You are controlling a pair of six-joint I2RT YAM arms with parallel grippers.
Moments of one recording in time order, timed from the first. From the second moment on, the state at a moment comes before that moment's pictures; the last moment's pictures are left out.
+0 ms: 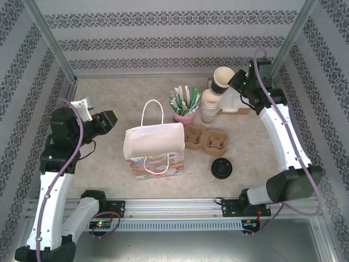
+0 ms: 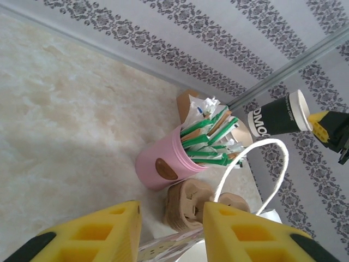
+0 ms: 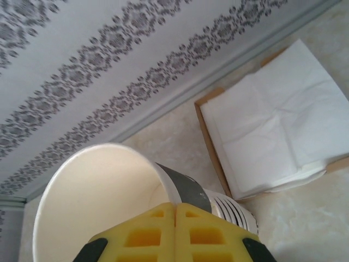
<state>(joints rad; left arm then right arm) -0.03 0.79 1.09 -0.68 0.46 -0.56 0.11 1.40 1.53 -0.66 -0.03 0.70</state>
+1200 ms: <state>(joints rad) -0.71 1.08 1.35 -0.67 0.21 -0.45 0.74 0.76 0.99 -1.06 0.12 0.85</state>
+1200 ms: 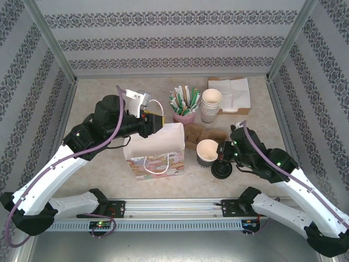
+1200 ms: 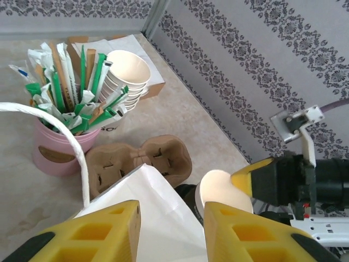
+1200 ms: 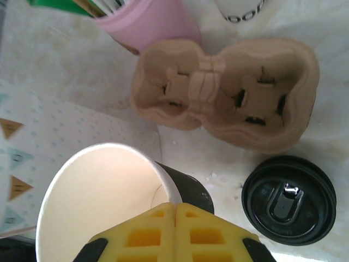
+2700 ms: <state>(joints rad) -0.71 1.04 1.33 -0.68 0.14 -0.44 0.91 0.91 0.66 -0.72 0.24 0.97</state>
